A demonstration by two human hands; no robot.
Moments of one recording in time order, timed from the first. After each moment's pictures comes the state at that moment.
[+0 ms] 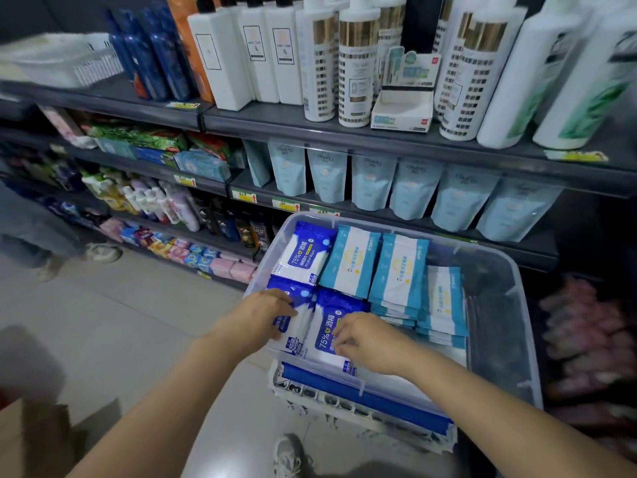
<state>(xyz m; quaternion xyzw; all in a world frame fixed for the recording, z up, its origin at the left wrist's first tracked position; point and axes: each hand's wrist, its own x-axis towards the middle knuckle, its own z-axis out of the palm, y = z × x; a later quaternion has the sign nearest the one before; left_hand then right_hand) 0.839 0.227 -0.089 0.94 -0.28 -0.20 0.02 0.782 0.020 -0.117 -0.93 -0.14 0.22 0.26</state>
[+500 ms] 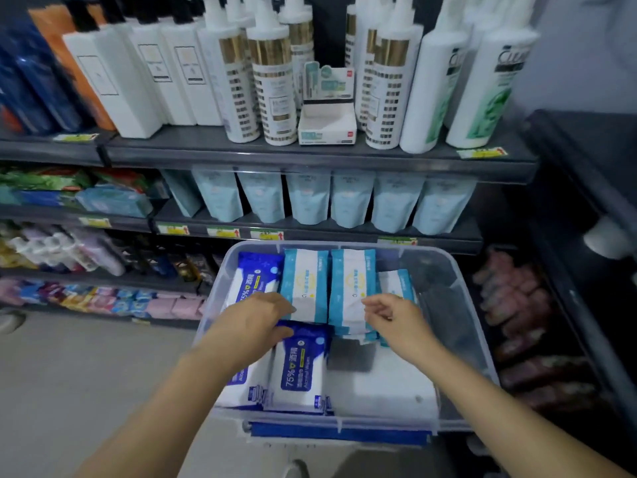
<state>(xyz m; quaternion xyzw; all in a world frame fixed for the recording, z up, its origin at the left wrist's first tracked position) 0.879 0.171 -0.076 0.91 -0.38 -0.13 0.04 0.779 -0.048 -0.106 -0.86 0.22 0.00 0.46</state>
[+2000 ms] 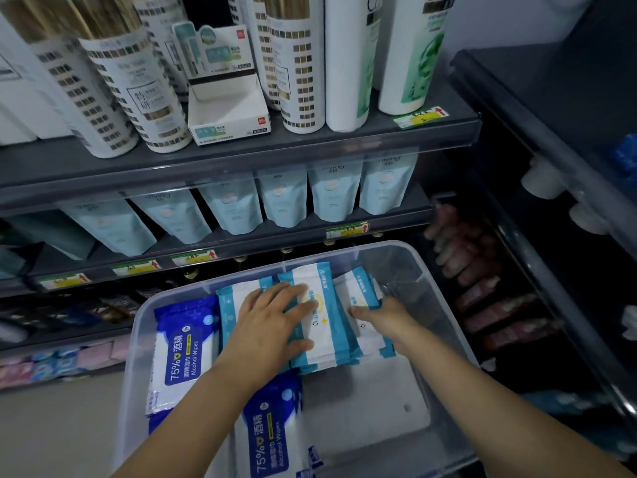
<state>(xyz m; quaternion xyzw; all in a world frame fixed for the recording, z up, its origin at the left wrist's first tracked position) 0.931 0.072 -0.127 0.85 -0.52 -0.09 0.05 0.821 -0.111 -0.167 -0.62 0.51 0.06 0.59</state>
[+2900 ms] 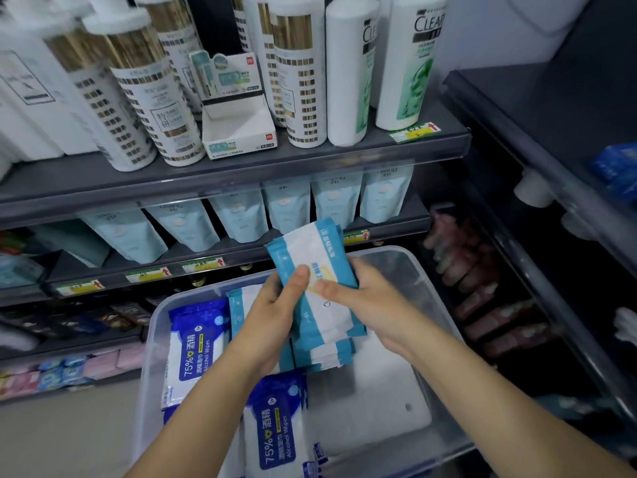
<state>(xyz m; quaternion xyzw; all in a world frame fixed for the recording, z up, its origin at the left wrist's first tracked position) 0.902 0.060 -0.056 0.62 -0.12 -0.39 0.67 0.824 -0.060 -0.044 -0.61 0.26 -0.03 0.75</state>
